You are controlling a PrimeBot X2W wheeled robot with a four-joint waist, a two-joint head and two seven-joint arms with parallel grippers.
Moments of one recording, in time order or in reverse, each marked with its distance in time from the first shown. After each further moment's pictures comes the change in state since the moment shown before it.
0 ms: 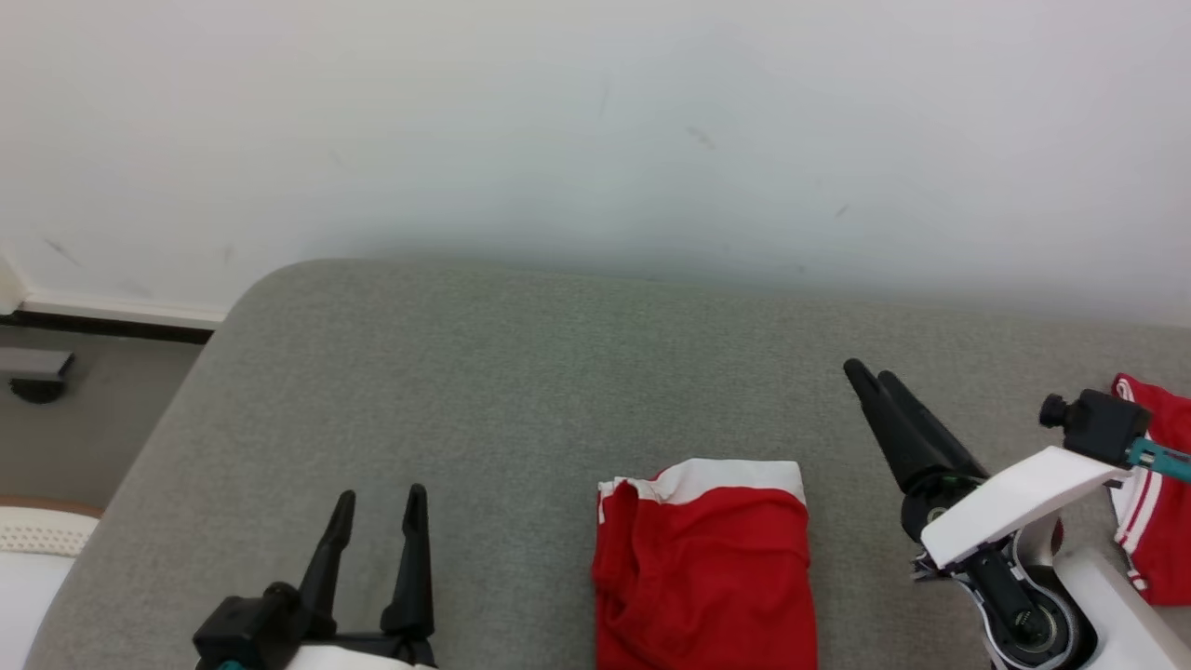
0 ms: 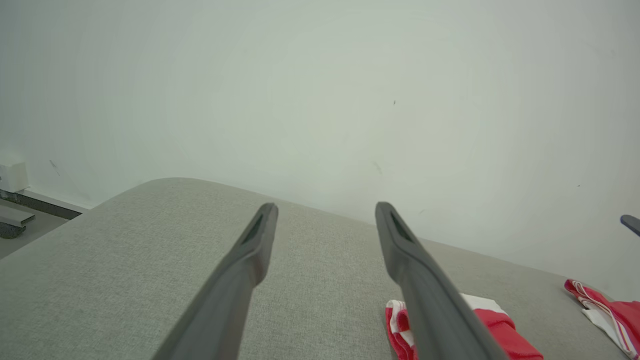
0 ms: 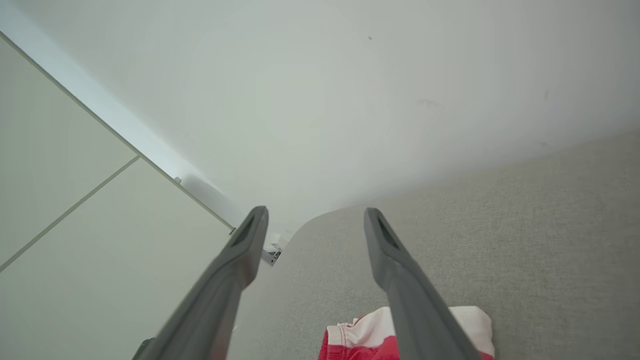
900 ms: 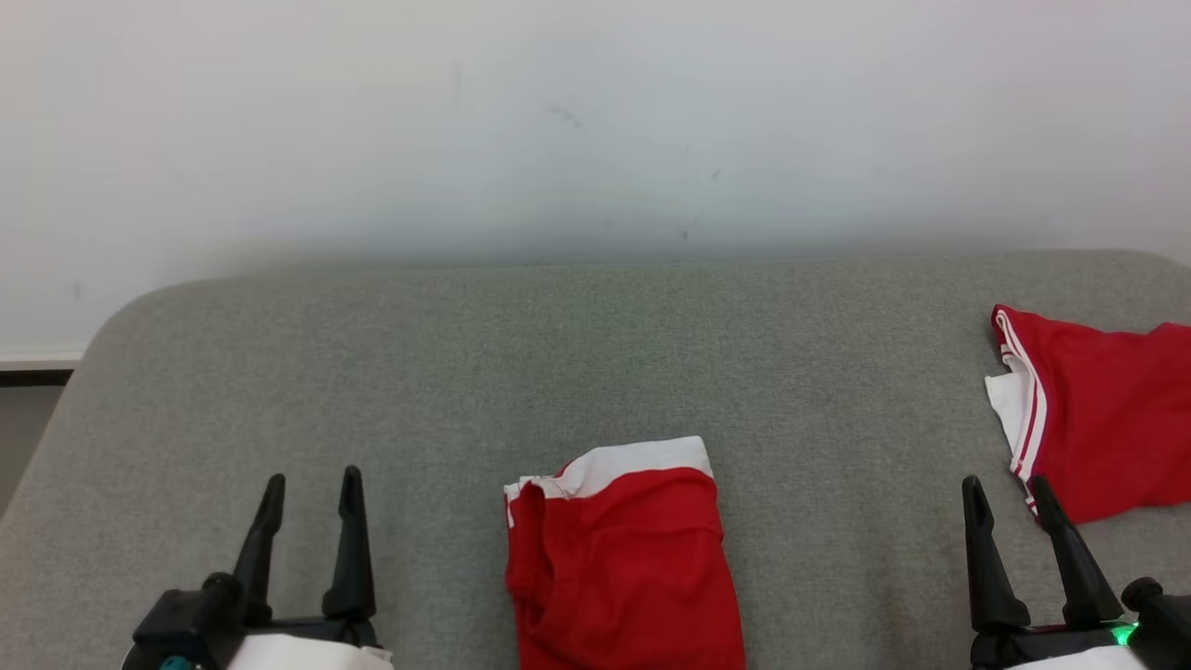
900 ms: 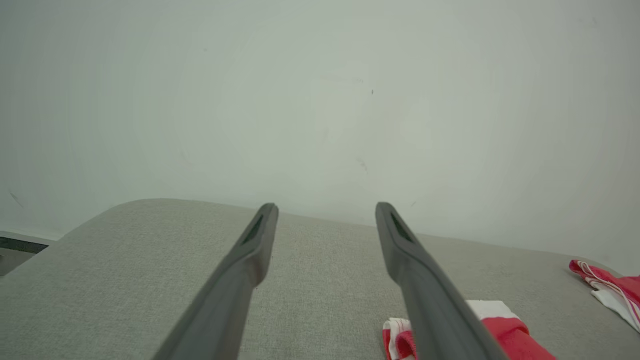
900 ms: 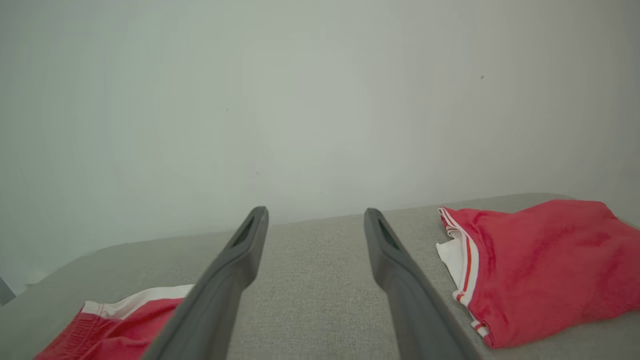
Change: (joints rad) left arm -0.012 0.000 0.133 -0.010 0.089 -0.021 0.000; right arm 0.375 0.126 -0.368 -0.144 -0.820 0.000 -0.312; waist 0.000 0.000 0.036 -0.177
